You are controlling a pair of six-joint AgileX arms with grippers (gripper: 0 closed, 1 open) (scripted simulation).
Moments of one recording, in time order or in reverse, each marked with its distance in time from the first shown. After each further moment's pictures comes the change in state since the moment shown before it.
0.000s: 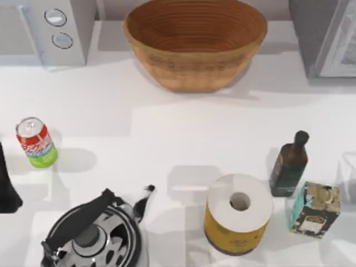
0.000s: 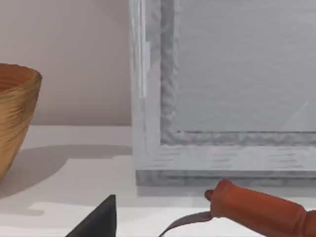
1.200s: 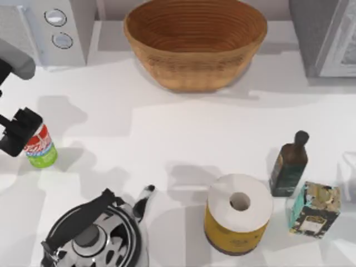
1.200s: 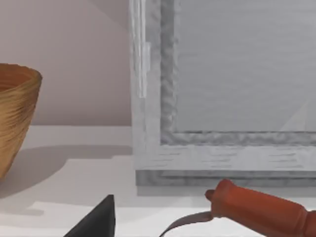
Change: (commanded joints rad) left arm -0.066 1.420 1.128 -0.897 -0.006 0.524; right arm 0.000 0.000 0.000 0.000 0.000 0.000
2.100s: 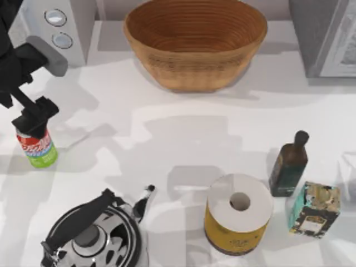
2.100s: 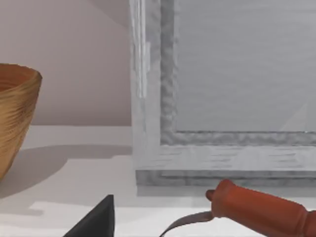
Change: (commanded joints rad) left arm -0.018 0.513 0.456 -0.325 0.006 0.197; right arm 0.000 0.000 0.000 0.000 0.000 0.000
